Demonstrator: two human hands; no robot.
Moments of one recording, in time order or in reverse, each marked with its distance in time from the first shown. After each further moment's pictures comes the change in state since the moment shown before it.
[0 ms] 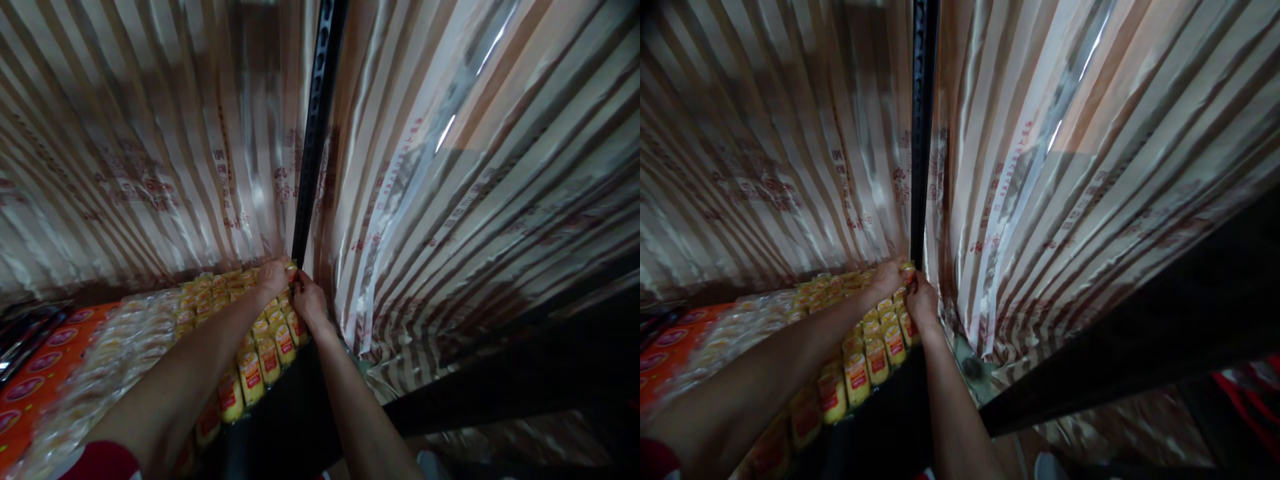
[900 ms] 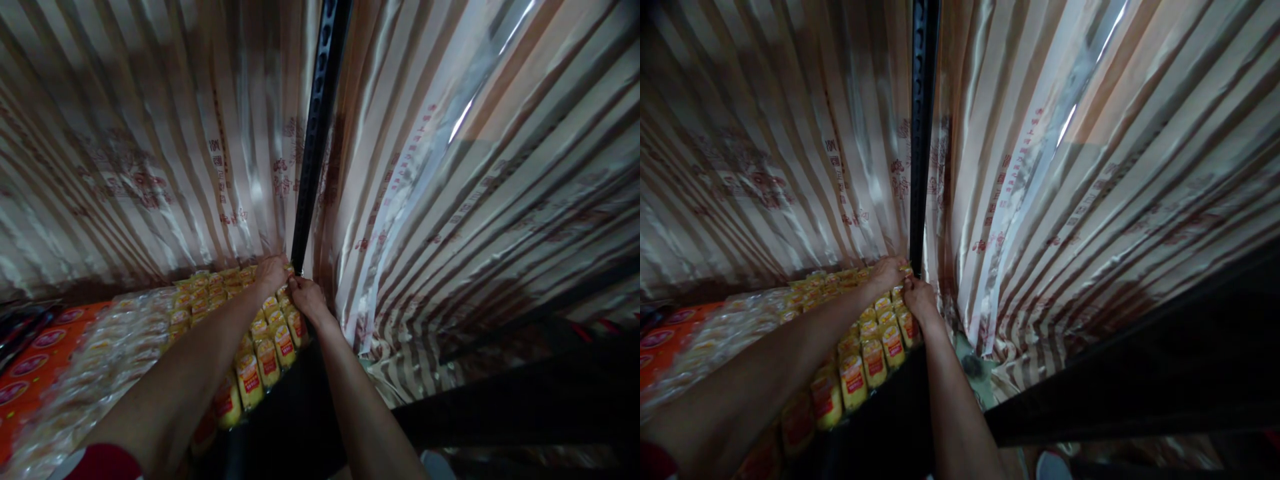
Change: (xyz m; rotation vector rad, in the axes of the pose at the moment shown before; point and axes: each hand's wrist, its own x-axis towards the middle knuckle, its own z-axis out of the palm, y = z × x) left_hand 0.013 -0.006 0.005 0.049 -0.096 -0.002; right_hand 0.010 0.003 0.003 -0.002 -0.178 0.009
